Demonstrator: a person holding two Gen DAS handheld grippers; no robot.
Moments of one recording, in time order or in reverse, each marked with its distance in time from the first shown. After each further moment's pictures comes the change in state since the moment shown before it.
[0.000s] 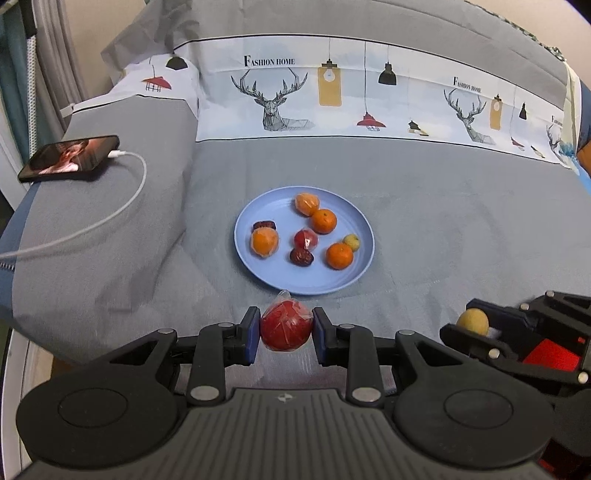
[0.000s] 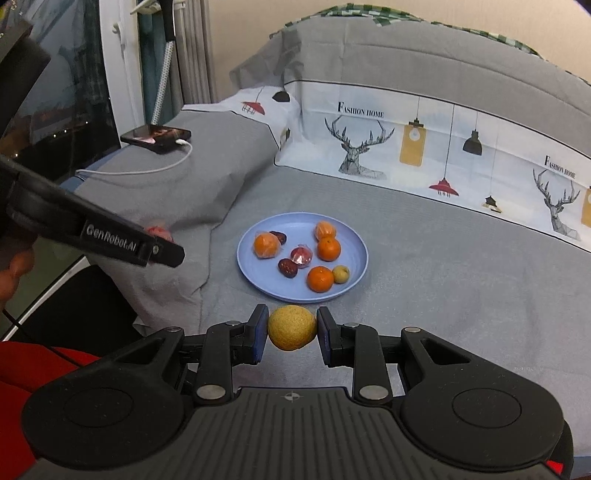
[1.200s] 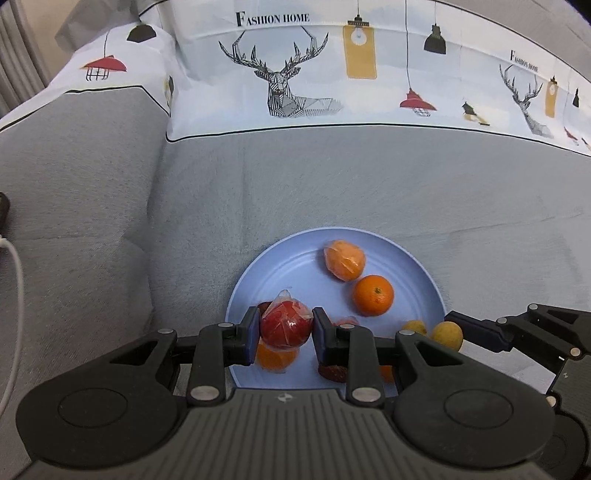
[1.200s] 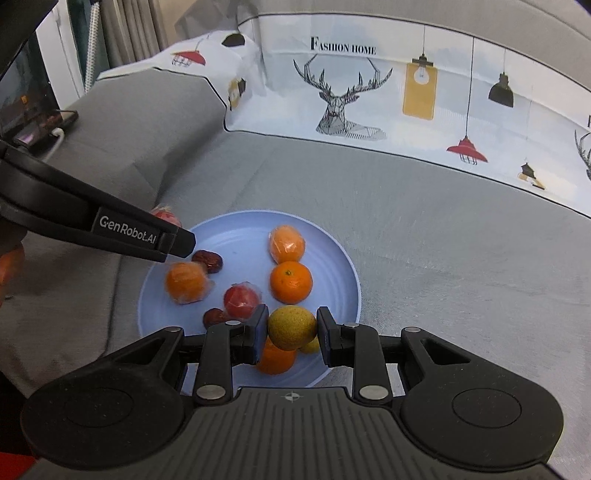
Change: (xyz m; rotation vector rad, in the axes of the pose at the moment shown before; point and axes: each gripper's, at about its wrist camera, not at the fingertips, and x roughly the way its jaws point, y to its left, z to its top) left arm 0.177 0.008 0.114 0.021 0.120 0.049; right arm 0.195 -0.059 0.065 0.070 0.157 -0.005
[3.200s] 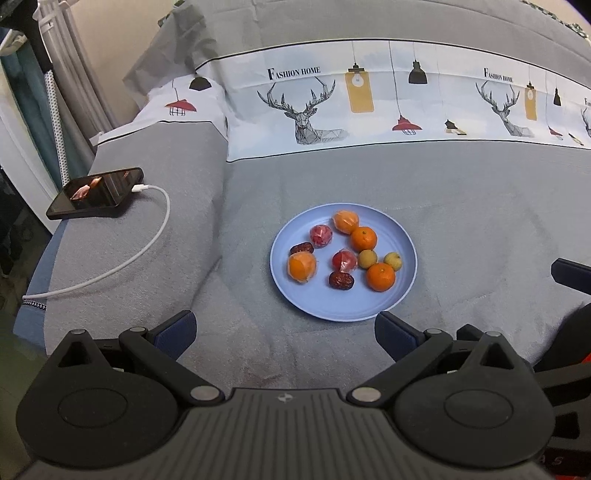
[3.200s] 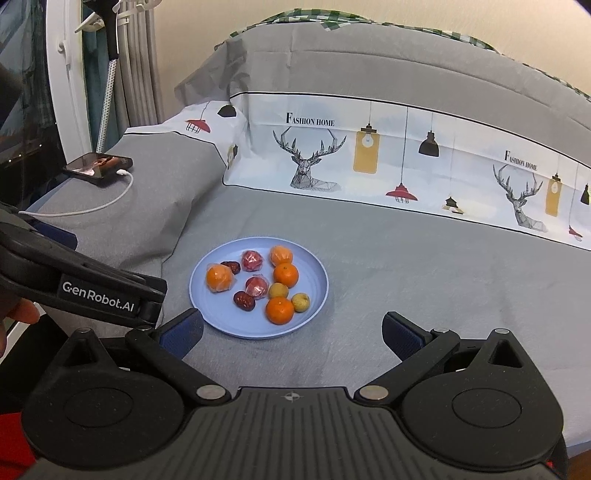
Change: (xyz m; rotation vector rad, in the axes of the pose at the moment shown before) left arm -0.154 -0.022 -0.115 0.013 -0.148 0.136; right arm -0.169 0.050 -0.071 0.033 -0.205 -0.133
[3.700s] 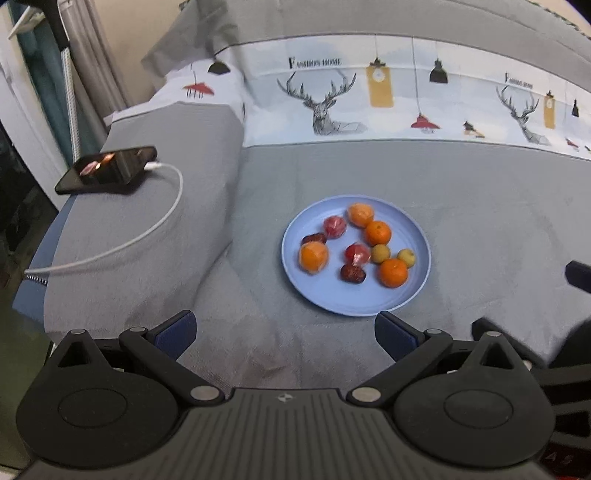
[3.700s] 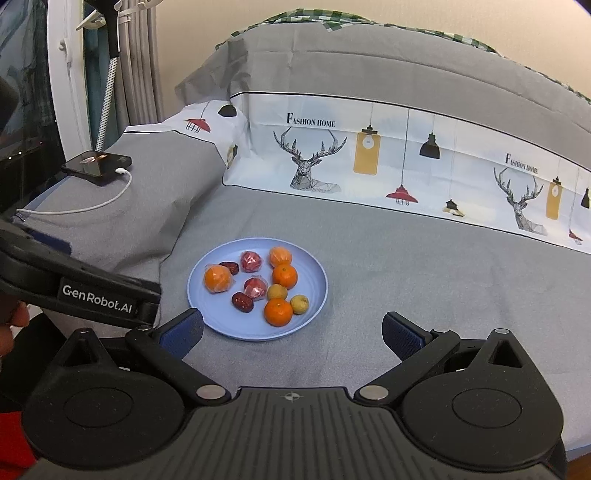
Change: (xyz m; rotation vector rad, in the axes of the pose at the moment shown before) left arm 0.010 0.006 -0.004 -0.062 0.041 0.027; right arm 0.003 0.002 0.002 -0.011 -0.007 -0.015
